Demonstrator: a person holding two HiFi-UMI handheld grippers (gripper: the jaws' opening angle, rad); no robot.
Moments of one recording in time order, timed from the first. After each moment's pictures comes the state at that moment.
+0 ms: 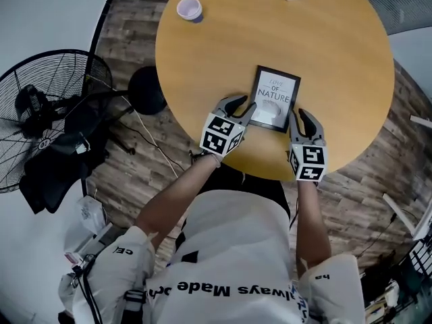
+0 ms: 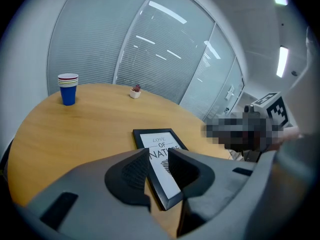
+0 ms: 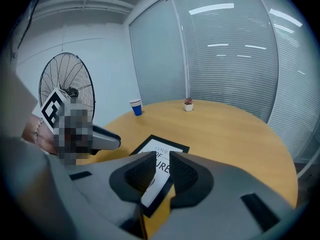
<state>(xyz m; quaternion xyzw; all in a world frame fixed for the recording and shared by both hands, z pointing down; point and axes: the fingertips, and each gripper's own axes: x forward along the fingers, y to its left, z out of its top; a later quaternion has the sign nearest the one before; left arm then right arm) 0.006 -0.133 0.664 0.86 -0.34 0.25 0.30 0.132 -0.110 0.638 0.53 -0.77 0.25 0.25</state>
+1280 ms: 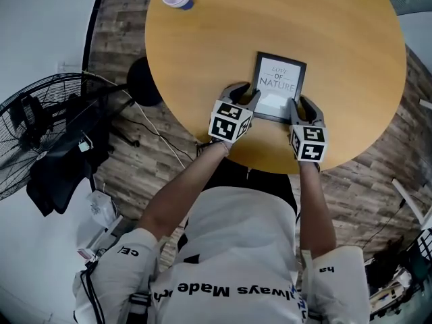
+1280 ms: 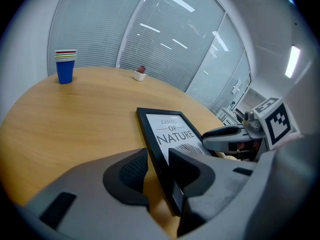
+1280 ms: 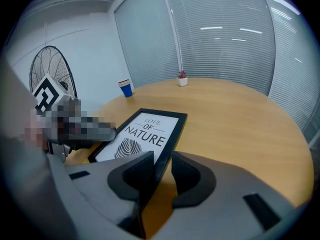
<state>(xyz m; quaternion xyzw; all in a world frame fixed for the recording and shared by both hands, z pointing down) 0.013 -0.136 0.734 0.83 -0.33 0.30 0.33 0.136 -0.104 0.736 0.53 -0.73 0.32 0.28</state>
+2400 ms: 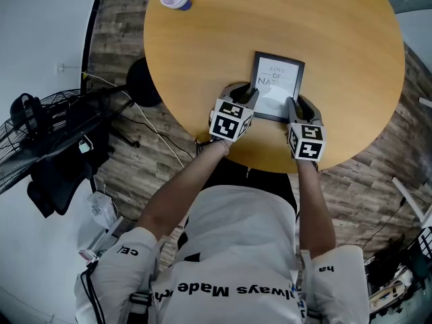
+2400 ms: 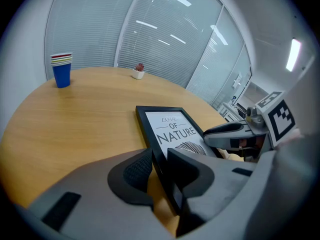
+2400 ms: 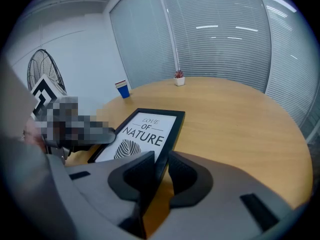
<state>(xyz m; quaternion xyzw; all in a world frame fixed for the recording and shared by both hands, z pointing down) 0.013 -0.136 0.734 0.83 -0.33 0.32 0.32 0.136 -0.104 0.733 0.54 -0.72 0.34 0.28</state>
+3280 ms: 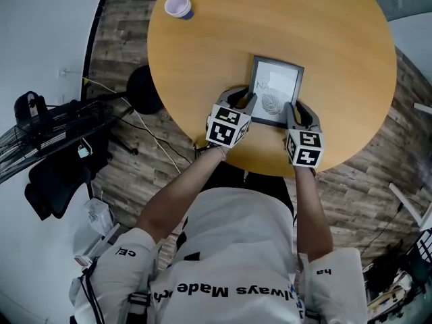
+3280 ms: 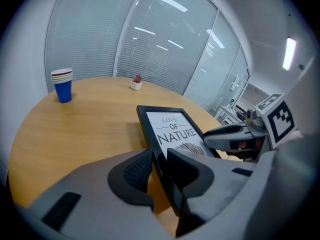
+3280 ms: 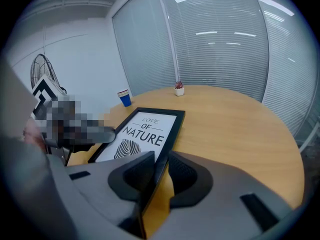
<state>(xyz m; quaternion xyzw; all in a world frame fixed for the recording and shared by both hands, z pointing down) 0.009 -0.135 0.690 0.84 -0.34 0.30 0.30 0.131 -0.101 0.691 0.55 -0.73 0.31 0.26</state>
